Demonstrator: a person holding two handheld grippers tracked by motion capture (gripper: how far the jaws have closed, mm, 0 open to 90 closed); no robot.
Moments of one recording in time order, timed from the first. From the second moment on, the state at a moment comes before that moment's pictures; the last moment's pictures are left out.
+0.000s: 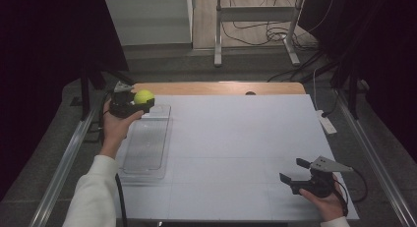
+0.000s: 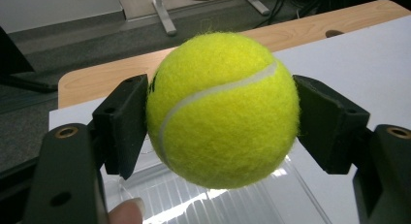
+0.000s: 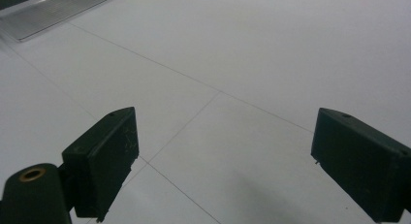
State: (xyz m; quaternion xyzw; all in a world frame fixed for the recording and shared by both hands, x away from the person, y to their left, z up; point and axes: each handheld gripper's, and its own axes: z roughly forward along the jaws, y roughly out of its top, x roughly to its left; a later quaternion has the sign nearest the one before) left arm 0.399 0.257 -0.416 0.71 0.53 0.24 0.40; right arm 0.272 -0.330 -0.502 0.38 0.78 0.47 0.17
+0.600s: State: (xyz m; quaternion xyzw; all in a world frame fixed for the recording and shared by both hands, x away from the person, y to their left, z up) left arm 0.400 0.266 -0.421 0.71 0.54 0.24 0.38; right arm 0.272 -0.330 -0.502 0.38 0.78 0.47 0.17
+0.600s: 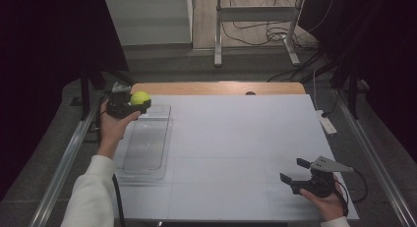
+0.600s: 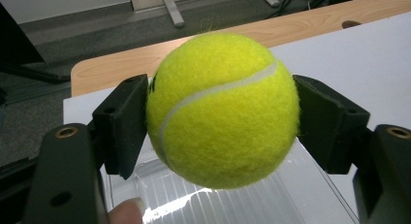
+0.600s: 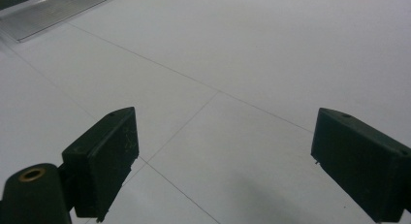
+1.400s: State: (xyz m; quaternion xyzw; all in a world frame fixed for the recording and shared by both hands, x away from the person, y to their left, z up) left arm 0.406 0.269 -0.440 0.73 0.55 0.23 0.34; right arm 0.272 -0.330 -0.502 0.38 0.78 0.47 0.17
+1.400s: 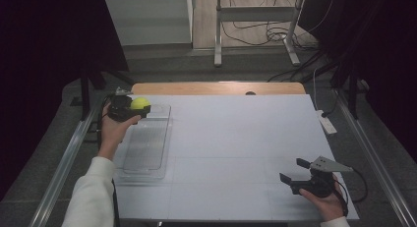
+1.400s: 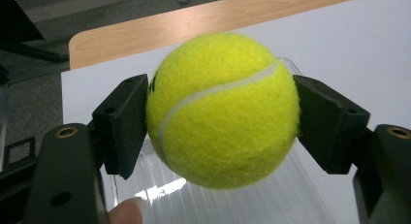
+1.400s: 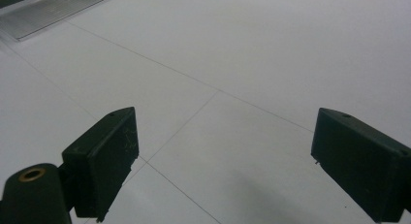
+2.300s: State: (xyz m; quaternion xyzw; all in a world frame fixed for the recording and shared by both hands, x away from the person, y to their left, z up) left arm 0.415 0.269 -0.466 0.75 0.56 0.21 0.28; right arm 0.272 -0.330 -0.503 0.38 0.78 0.47 0.17
